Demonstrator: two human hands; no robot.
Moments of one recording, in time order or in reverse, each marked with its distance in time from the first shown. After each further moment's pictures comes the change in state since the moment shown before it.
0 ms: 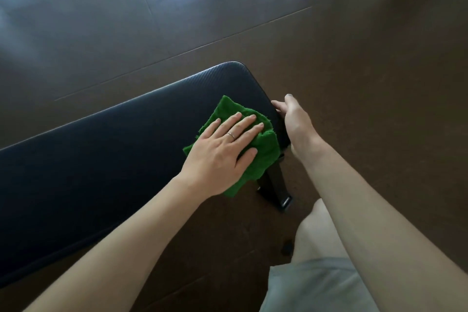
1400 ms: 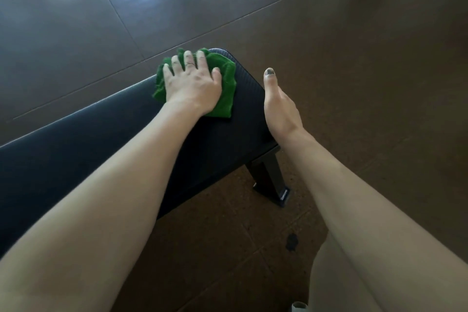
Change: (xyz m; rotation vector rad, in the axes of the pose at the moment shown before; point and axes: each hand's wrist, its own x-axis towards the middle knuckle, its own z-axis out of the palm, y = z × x) left_hand 0.119 -0.054 -0.014 0.031 -0.043 -0.476; right_hand -0.016 0.013 0.016 -0.315 0.095 -0.245
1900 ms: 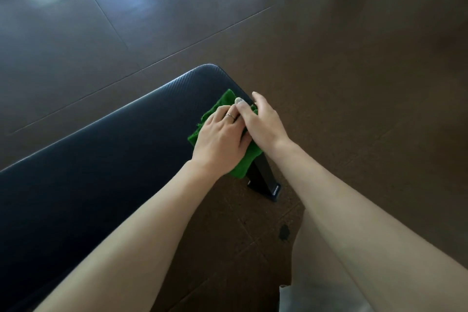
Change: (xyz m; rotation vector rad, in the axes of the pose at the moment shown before) left_hand -0.112 0.023 0.010 -0.172 0.172 0.559; right_hand -0.026 -0.007 -0.002 -0.047 -0.037 -0.077
